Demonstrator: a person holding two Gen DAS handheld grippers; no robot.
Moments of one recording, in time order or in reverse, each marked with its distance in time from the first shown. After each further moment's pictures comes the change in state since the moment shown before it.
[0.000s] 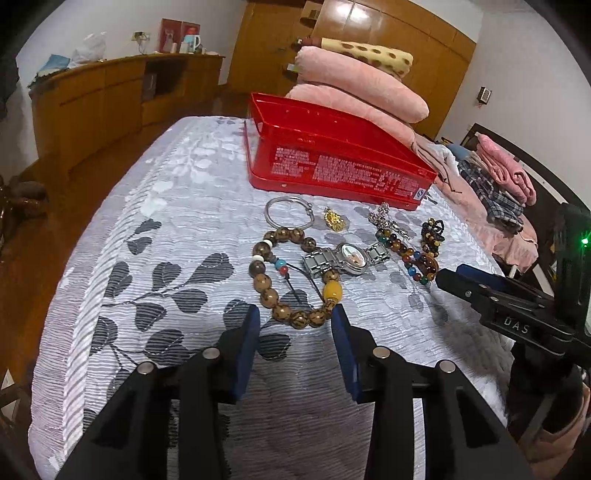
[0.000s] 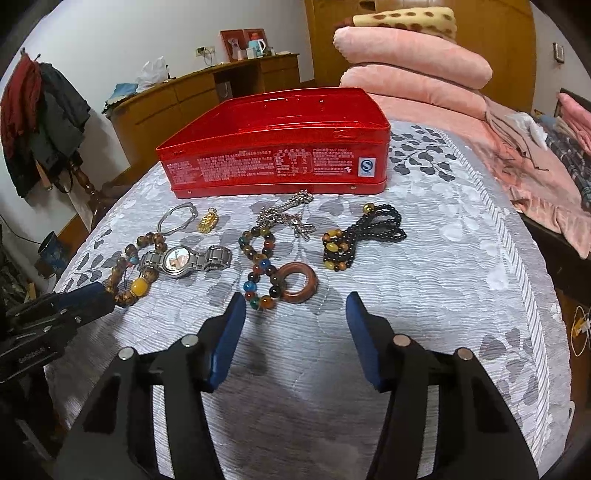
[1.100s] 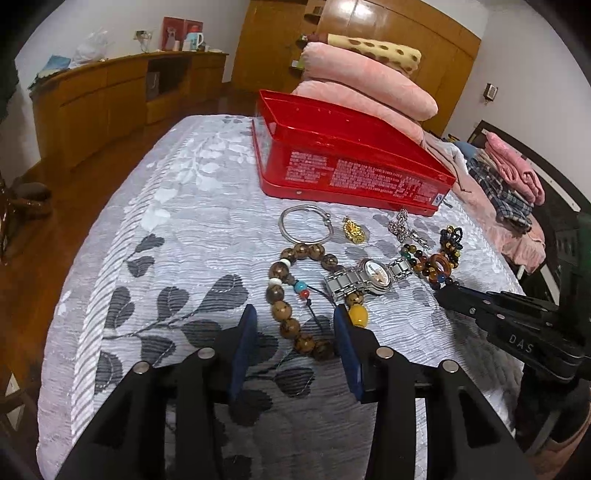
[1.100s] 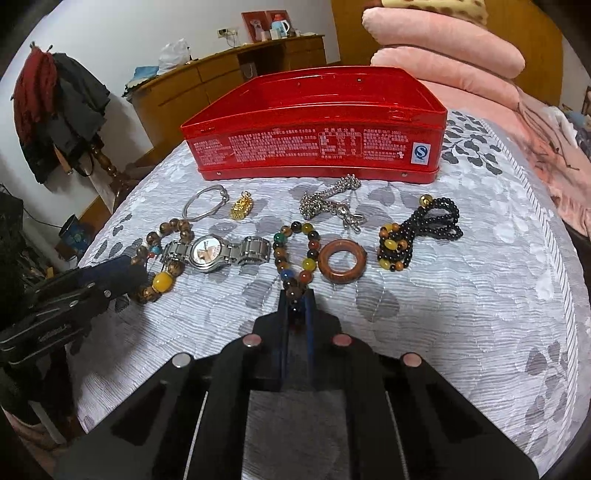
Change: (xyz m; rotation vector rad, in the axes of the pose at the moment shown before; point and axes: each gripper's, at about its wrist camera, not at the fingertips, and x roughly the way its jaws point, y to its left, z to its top) left arm 0.017 0.008 0.017 0.014 0.020 0.027; right arm 0.019 0.015 0.006 -0.028 0.081 0.104
